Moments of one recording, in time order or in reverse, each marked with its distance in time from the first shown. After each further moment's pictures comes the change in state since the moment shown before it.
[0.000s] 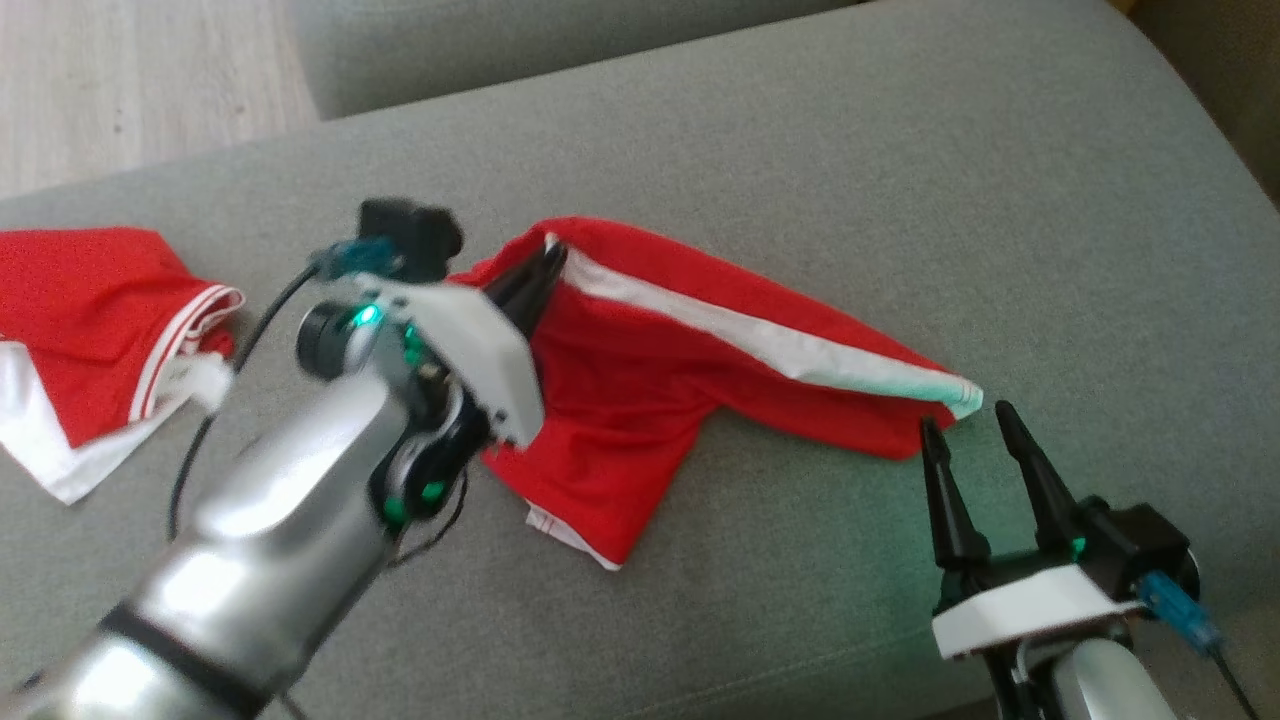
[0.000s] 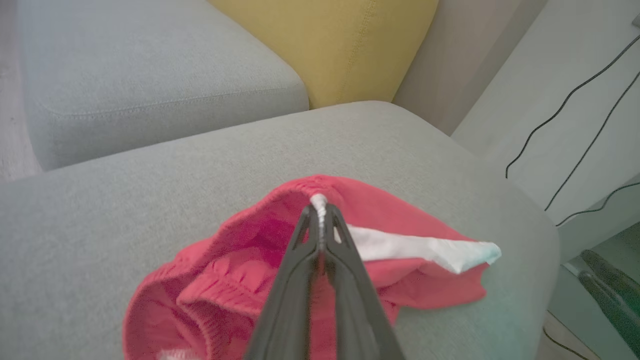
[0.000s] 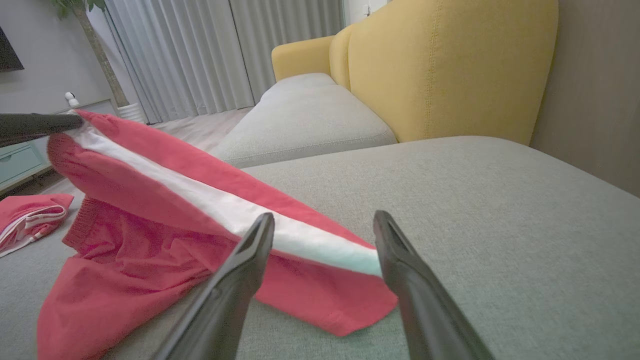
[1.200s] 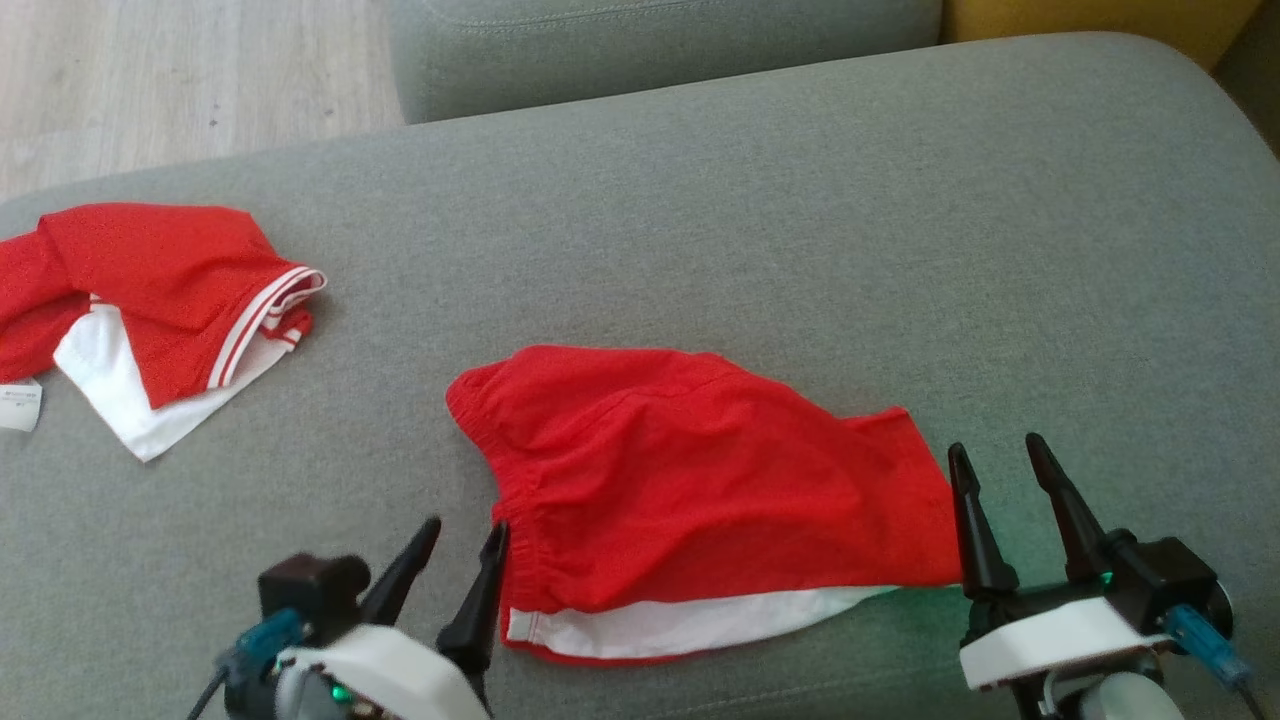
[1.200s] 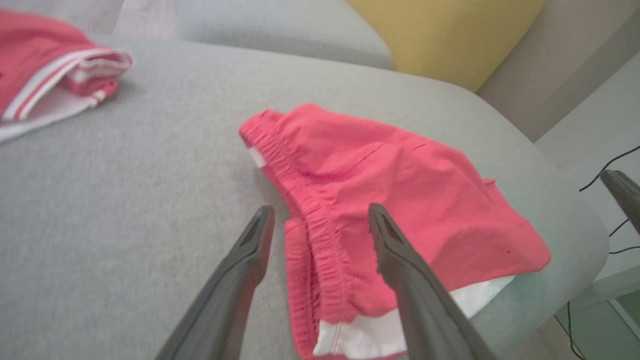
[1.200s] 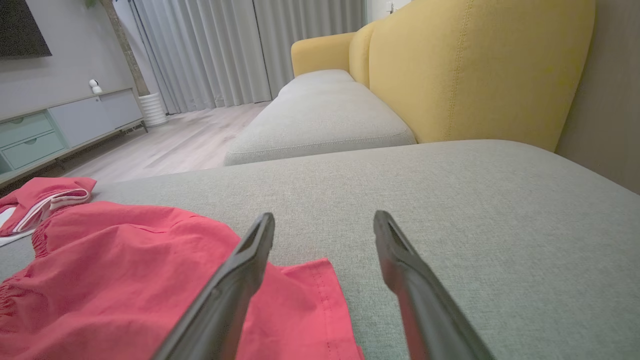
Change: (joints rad) left arm 0.653 0.248 0.076 -0.556 0.010 0.322 -0.234; right arm 0.069 -0.019 -0.035 -0.028 -0.010 0.000 0.000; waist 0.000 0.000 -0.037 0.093
